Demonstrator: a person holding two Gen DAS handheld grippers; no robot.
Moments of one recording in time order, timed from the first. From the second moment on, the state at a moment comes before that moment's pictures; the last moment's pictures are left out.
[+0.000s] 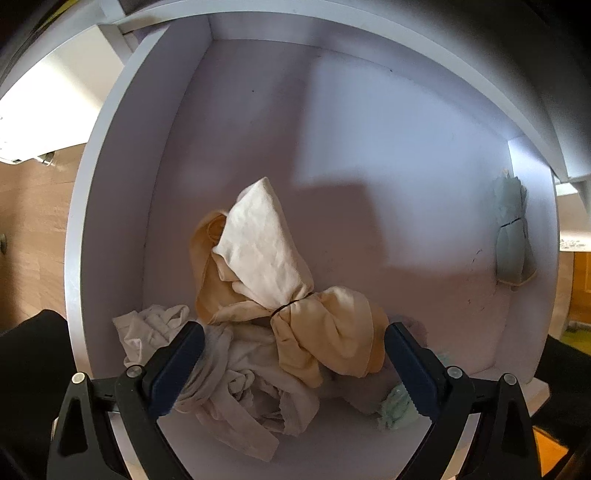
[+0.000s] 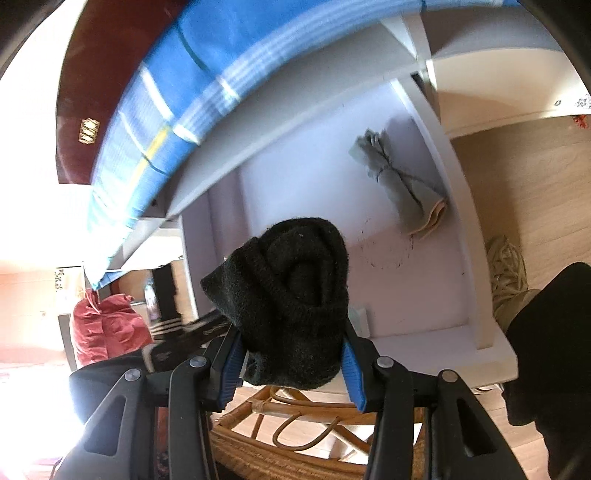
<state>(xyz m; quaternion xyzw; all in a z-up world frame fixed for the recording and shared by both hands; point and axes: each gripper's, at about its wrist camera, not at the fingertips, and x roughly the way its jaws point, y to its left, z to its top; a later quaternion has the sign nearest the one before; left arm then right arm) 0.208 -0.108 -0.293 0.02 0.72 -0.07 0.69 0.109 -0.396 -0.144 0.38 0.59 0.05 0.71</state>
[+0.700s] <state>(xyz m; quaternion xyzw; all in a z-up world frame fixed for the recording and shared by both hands) 0.199 -0.129 -0.306 0.07 0.73 -0.07 0.68 0.139 -0.415 0.060 0.30 0.48 0.08 0.82</state>
